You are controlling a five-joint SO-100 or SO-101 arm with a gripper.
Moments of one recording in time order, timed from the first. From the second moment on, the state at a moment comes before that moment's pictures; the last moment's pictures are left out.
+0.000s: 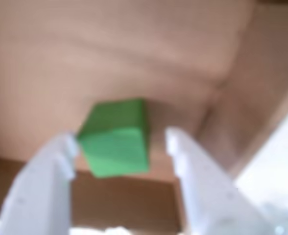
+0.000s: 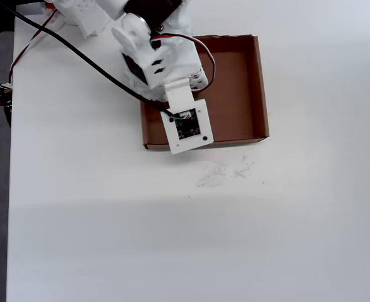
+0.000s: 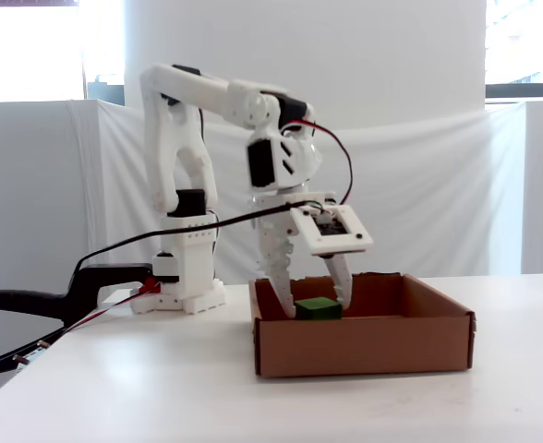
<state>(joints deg) -48.5 104.2 121.3 49.4 -55.4</state>
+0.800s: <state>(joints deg) -19.7 150.9 152.6 59.2 -73.7</state>
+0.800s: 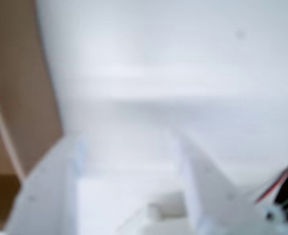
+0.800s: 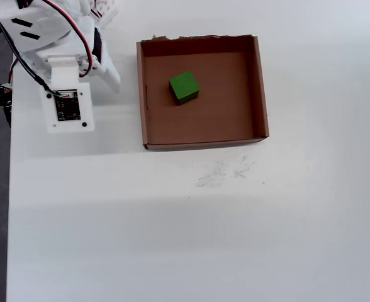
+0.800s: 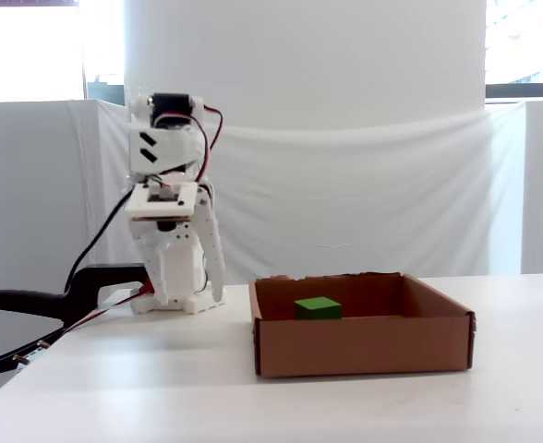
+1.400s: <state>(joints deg) -13.7 173.4 170.2 63.7 -81.4</state>
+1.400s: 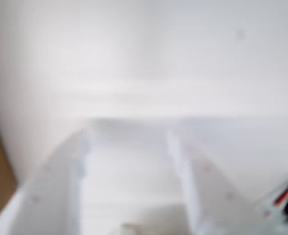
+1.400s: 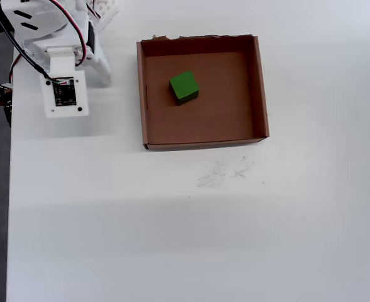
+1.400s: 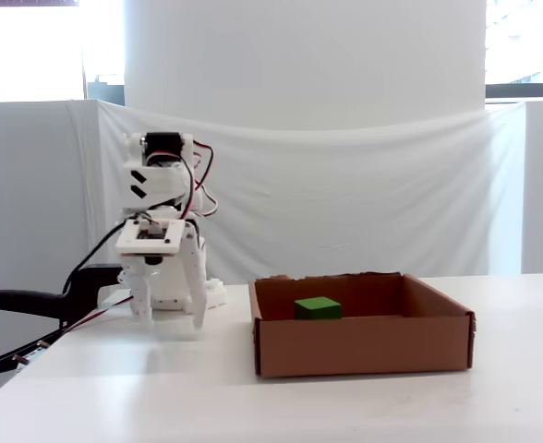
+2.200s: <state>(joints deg) -11.8 182.0 170.6 69.3 -82.5</state>
